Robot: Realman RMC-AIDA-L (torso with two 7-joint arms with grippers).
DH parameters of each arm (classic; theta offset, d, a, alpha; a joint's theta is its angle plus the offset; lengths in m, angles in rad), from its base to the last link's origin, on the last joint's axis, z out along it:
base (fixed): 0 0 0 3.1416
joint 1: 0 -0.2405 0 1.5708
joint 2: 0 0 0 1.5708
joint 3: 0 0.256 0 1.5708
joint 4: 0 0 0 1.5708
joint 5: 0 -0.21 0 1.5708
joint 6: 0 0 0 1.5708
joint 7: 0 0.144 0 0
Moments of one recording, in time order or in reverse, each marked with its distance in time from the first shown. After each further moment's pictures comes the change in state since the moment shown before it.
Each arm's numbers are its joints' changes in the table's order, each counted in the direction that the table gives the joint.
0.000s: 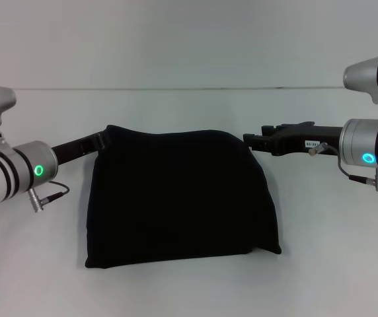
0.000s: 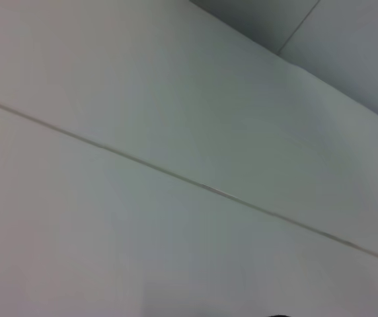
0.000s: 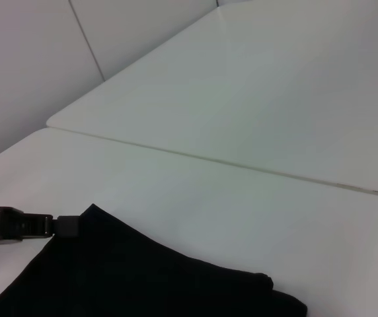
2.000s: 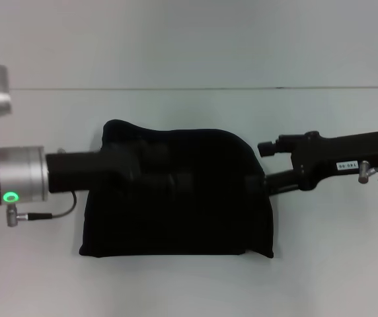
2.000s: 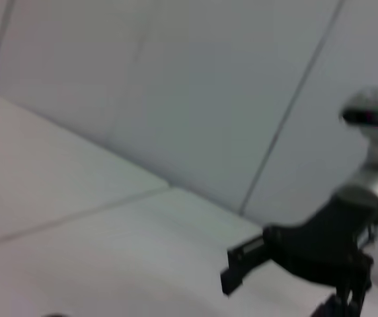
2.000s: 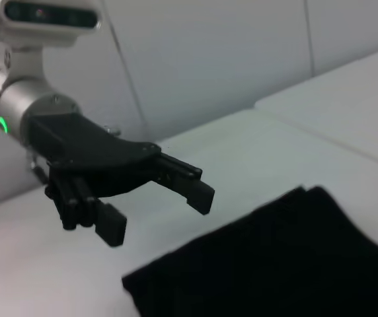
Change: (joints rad) left arm -0.077 0.034 0.027 -0.264 -0.070 0.898 0.361; right arm 0.006 -0.084 0.161 0.085 0.141 -0.579 -0.203
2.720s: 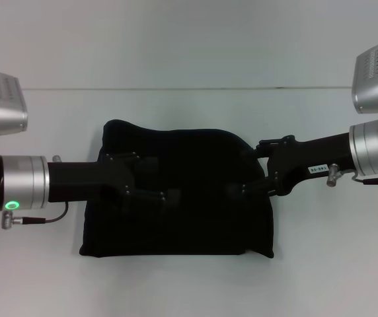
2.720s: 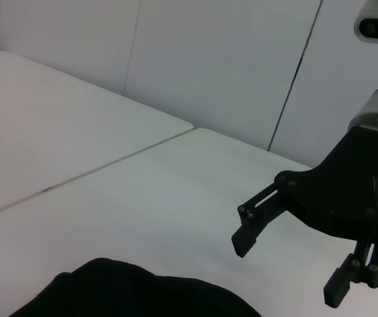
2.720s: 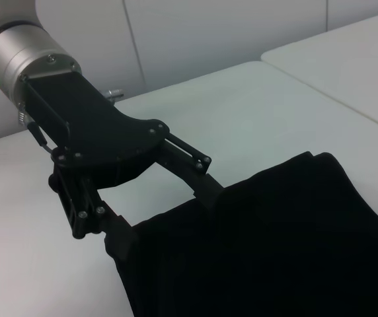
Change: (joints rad) left arm -0.003 -0.002 0.011 -0.006 -0.086 -0.084 0.088; right arm -0.052 0.041 -0.072 0.008 0.067 0.109 0.010
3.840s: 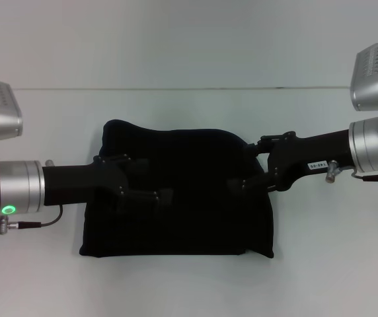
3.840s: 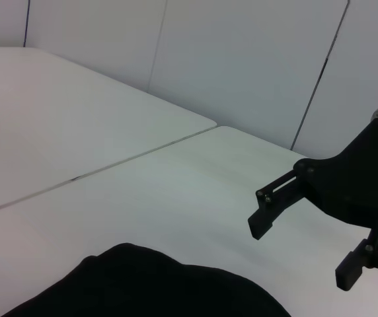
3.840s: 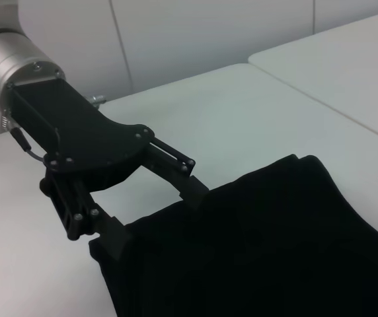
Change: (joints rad) left arm -0.021 -0.006 -0.014 -0.001 -0.003 -0.033 -0.002; right arm -0.001 0.001 0.003 0.001 0.001 0.026 -0.002
